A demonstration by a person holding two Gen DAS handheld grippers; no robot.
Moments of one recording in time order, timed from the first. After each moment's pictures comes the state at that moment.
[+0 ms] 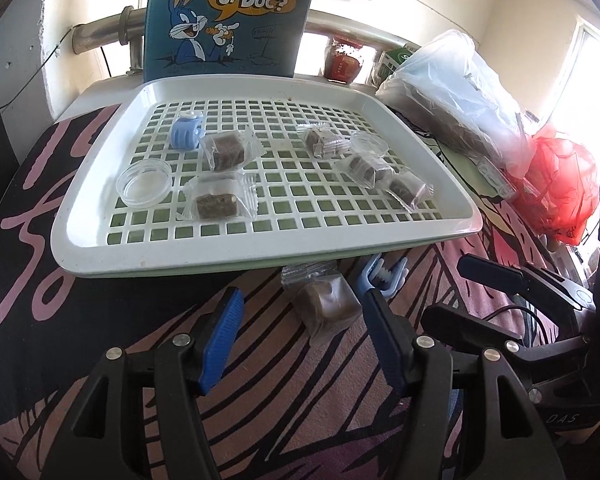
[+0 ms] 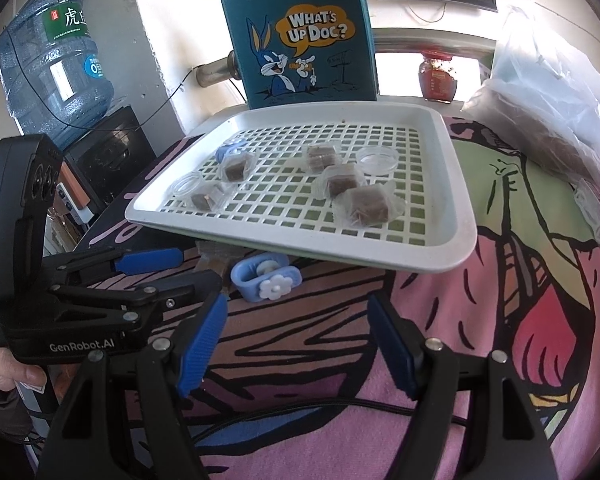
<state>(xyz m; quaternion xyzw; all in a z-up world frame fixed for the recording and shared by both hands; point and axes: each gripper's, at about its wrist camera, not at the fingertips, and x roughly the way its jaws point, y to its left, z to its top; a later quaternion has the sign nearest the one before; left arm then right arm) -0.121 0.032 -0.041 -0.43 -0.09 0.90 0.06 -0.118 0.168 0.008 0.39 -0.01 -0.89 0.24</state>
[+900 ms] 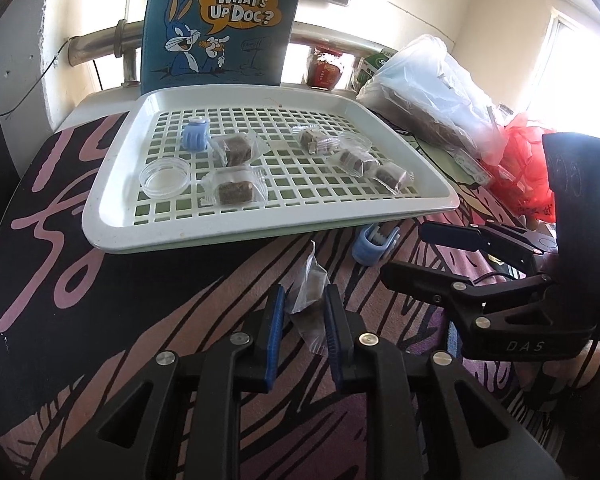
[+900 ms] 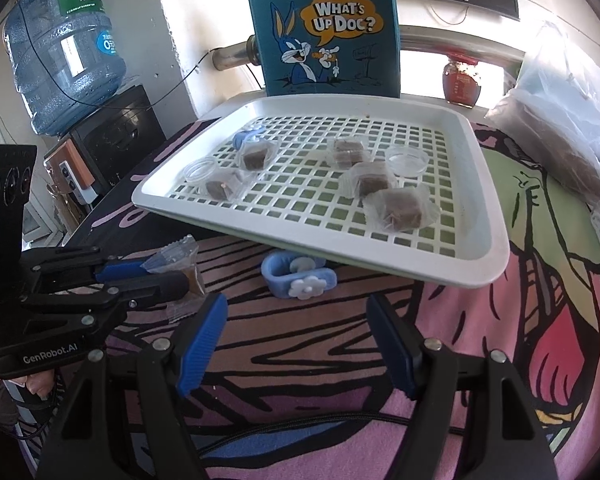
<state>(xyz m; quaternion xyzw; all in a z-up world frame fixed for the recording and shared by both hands) -0.088 0.007 -0.036 -0.41 -0.08 0.90 0.11 -0.125 0.145 0.005 0.40 0.03 -0.88 0.26</state>
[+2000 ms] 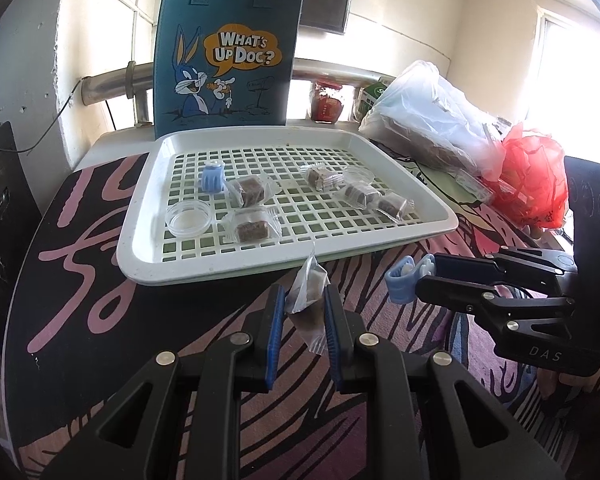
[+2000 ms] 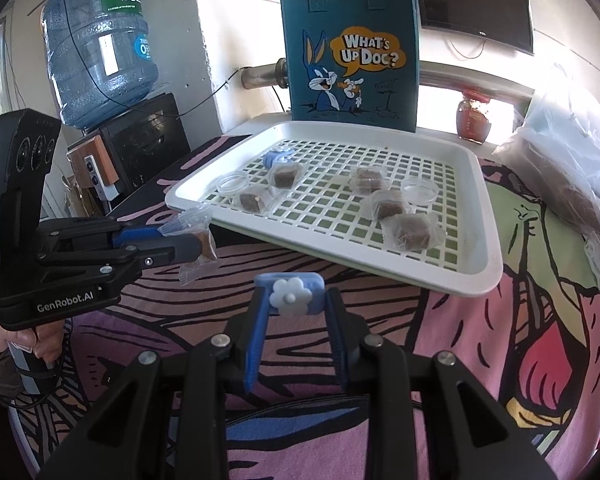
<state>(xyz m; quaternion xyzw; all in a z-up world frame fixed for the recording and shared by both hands) -0.073 0.008 -0.018 -0.35 -0.04 0.93 0.09 -0.096 0.149 0.020 0.35 0.04 -0.89 0.29</state>
